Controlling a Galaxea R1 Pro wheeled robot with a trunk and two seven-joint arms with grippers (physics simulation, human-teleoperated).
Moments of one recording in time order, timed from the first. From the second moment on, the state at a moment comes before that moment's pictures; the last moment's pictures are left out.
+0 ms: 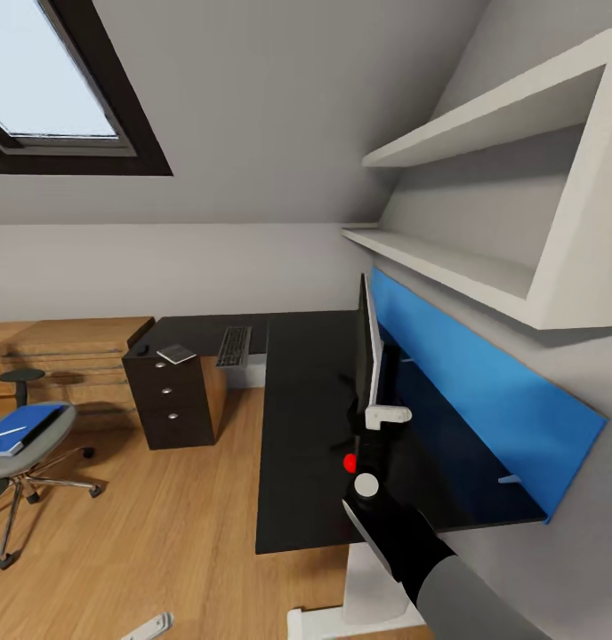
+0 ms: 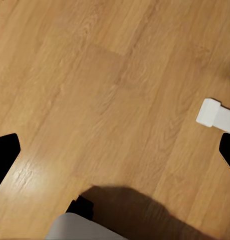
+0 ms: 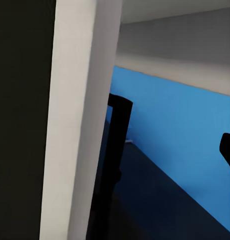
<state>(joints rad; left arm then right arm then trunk) -0.14 -0.02 0.17 -0.71 0.31 0.22 0.25 -0.63 0.11 0.51 -0.83 0.02 -0.15 -0.80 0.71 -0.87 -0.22</state>
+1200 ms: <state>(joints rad) -0.14 -0.02 0.17 -0.64 0.31 0.11 0.26 -0.63 0.11 0.51 -0.83 0.02 -0.15 -0.80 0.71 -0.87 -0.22</state>
